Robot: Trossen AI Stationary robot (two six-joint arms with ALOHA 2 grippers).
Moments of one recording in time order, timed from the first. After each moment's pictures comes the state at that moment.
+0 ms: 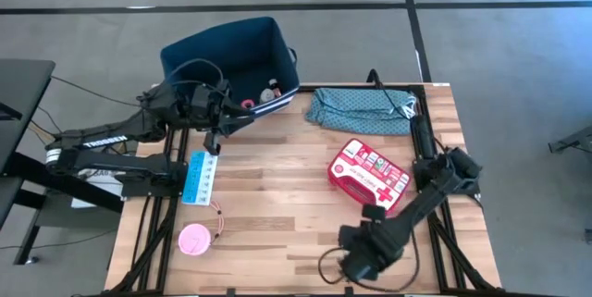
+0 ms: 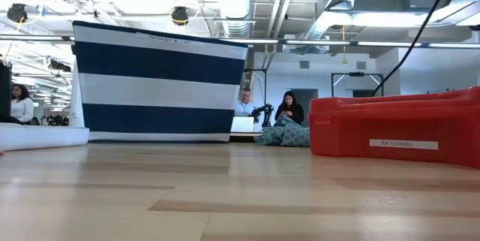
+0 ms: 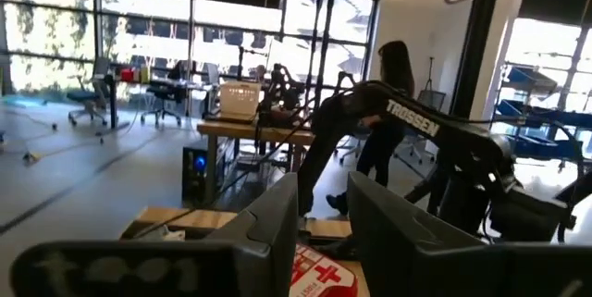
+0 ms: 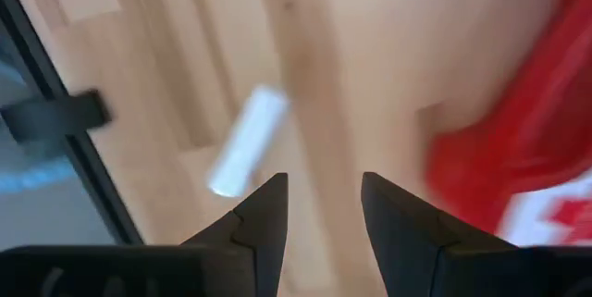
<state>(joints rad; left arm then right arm) 0.26 0.89 0.87 0.21 0.31 -0.15 0.73 1.94 1.69 -1.36 0.05 0.93</state>
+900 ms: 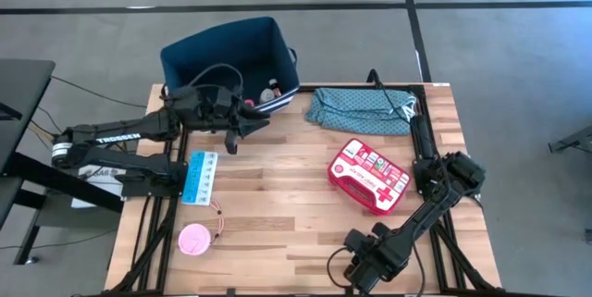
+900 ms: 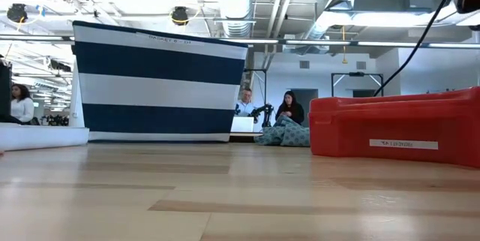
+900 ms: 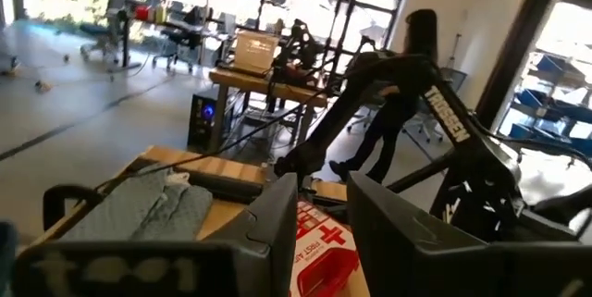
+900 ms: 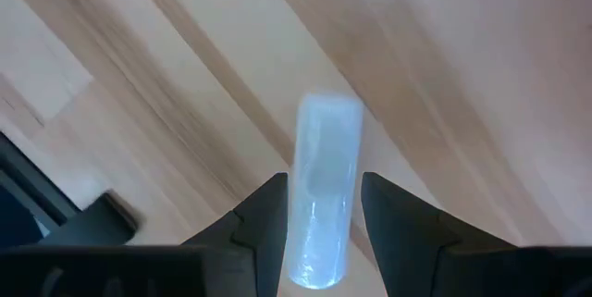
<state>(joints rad) 0.24 1.00 0.87 0.19 0.25 -0.22 0.82 1.95 1.37 -0.91 0.09 1.43</state>
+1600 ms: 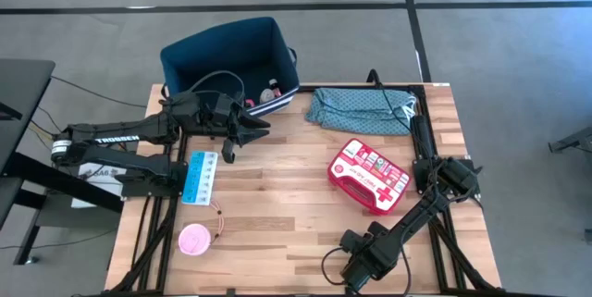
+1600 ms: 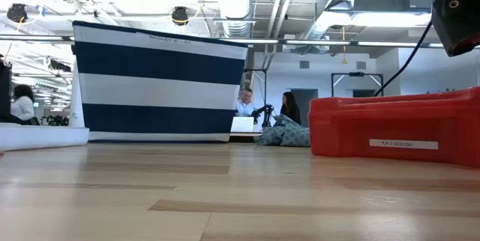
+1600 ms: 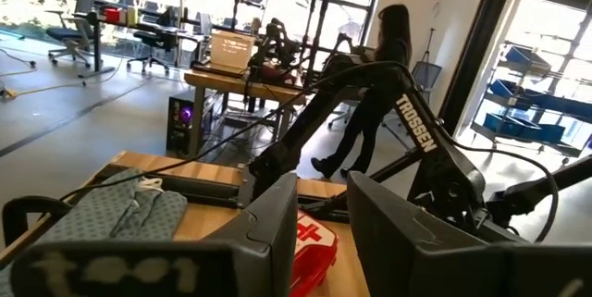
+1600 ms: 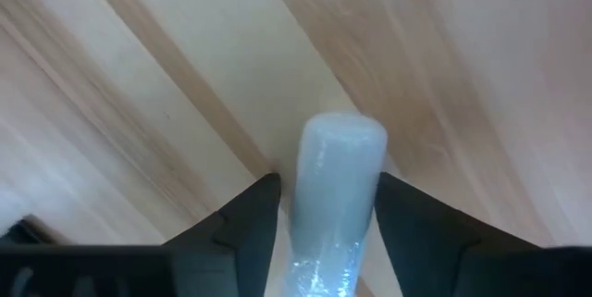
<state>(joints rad) 0.18 1.00 0.87 0.20 0.25 -0.21 0.77 2.03 1.37 -0.89 0.04 1.35</state>
